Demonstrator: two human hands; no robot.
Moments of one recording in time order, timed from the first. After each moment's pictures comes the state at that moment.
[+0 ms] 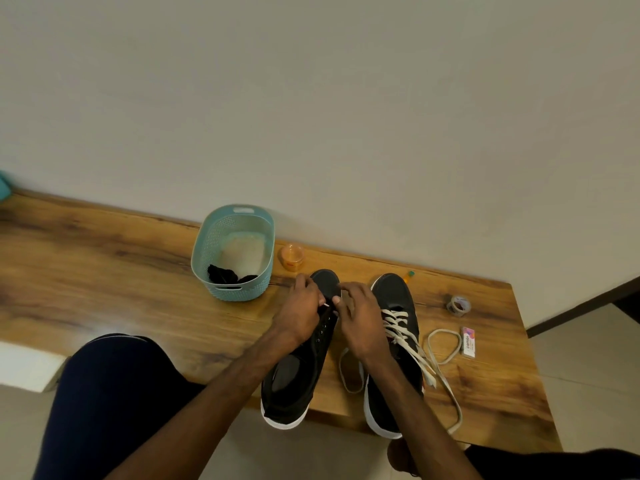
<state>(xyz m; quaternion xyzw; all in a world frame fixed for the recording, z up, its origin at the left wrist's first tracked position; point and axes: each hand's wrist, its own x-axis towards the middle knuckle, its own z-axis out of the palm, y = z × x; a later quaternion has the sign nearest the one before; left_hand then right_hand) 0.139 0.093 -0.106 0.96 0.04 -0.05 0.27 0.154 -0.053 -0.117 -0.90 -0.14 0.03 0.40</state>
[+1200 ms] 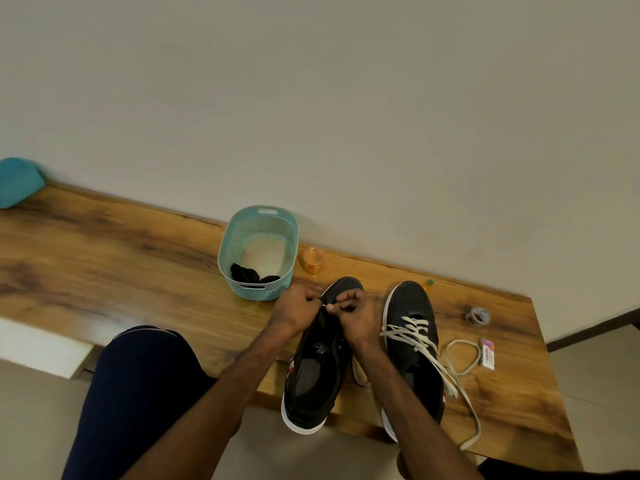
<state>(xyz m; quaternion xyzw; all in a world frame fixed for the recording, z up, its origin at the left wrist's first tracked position) 0.128 0.137 -0.107 0.85 0.18 -0.08 0.48 0.158 -0.003 -0.125 -0.84 0.03 0.10 0.54</state>
